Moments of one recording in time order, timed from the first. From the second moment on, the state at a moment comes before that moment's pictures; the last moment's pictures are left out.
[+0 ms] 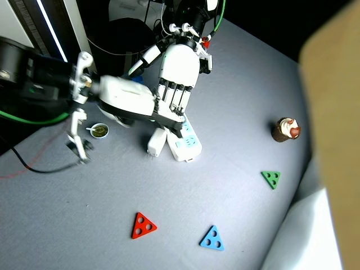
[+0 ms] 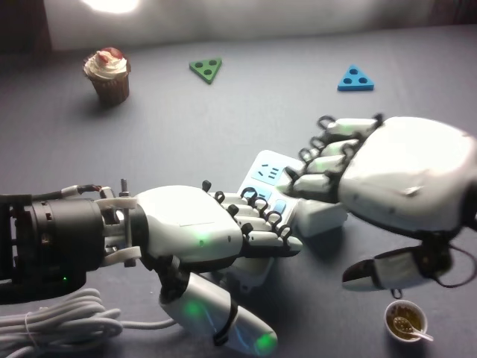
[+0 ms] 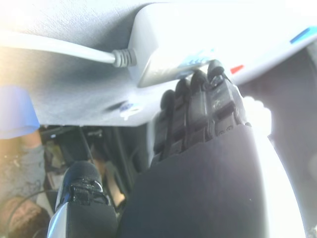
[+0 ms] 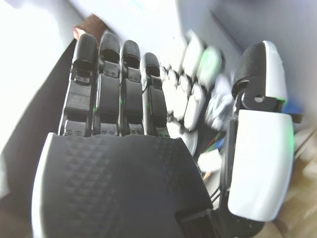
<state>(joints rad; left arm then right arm) 0.72 -1.07 1.00 0.83 -0.32 0.19 -0.33 -0.89 0.70 -2.72 -0.44 1.44</state>
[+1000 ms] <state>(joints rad) 0.51 -0.95 0.95 0.83 -0.29 0.14 -0.27 -0.37 0.42 -2.75 -0.21 1.58</state>
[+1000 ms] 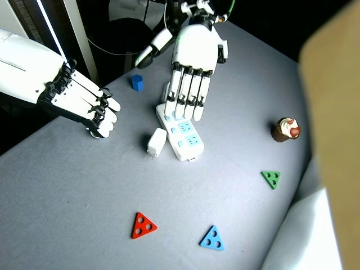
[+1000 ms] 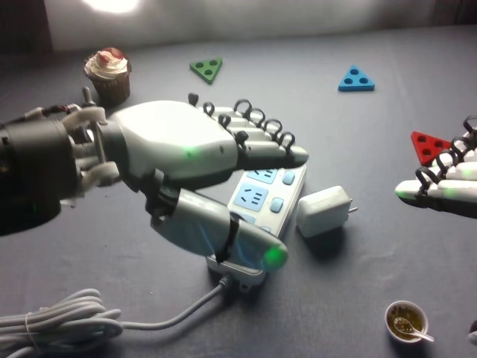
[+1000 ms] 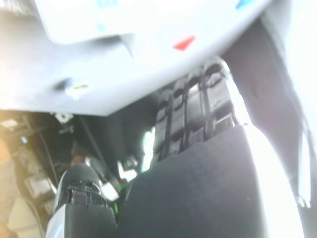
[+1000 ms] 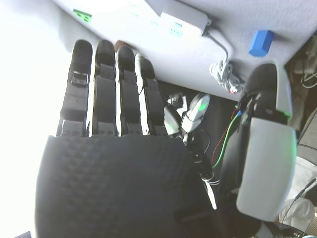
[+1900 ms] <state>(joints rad) 0.40 -0.92 0.94 0.83 -0.28 0.11 -0.25 -0.38 0.42 -2.76 -0.18 1.55</state>
